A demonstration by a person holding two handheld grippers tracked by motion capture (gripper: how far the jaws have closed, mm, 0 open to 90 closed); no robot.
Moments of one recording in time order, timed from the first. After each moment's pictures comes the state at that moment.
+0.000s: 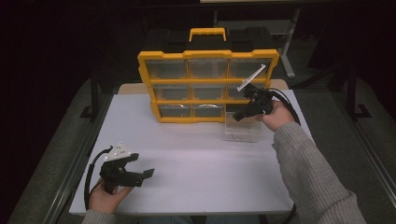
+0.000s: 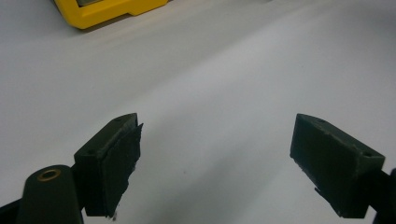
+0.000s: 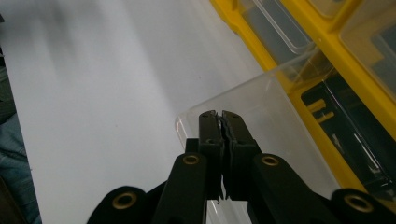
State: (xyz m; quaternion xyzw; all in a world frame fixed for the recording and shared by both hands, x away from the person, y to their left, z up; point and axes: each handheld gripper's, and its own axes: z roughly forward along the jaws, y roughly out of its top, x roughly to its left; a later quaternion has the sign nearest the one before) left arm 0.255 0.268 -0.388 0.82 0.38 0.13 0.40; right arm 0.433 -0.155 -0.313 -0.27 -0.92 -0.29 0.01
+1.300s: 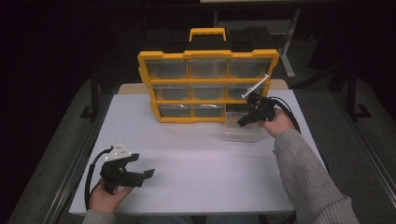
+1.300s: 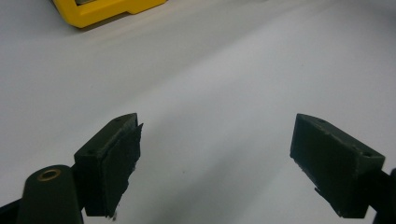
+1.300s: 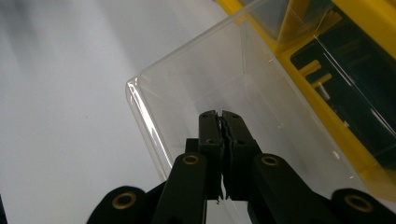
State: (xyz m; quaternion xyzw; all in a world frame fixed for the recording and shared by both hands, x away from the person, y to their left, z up) left arm 0.256 0.268 -0.389 0.83 0.38 0.13 0.39; right arm 0.439 -0.172 -0.352 -0.31 -0.91 -0.28 0.02
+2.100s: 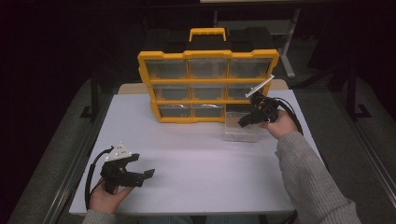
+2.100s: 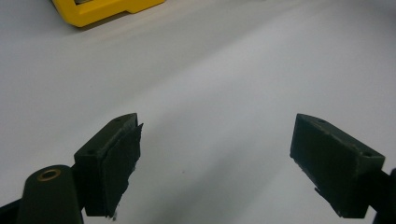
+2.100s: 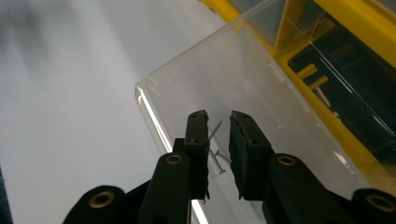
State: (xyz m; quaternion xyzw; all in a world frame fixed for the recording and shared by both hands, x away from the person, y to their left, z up) left arm 0.256 0.268 -0.390 0.83 0.38 0.13 0.39; right arm 0.431 -0.179 -0.346 -0.32 -0.90 -0.31 0.02
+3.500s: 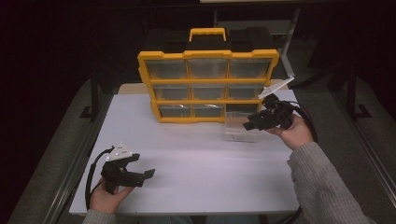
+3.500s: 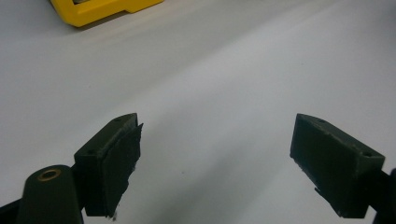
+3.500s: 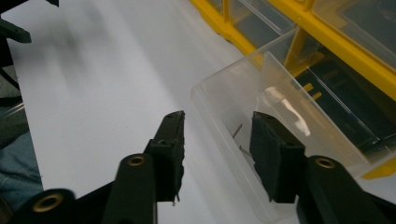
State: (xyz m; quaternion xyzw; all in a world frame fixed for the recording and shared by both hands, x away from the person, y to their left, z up) left arm 0.257 0.267 -0.390 0.83 0.37 0.13 0.39; right arm 0.379 -0.196 -0.310 -0.31 -0.88 -0.36 -0.02
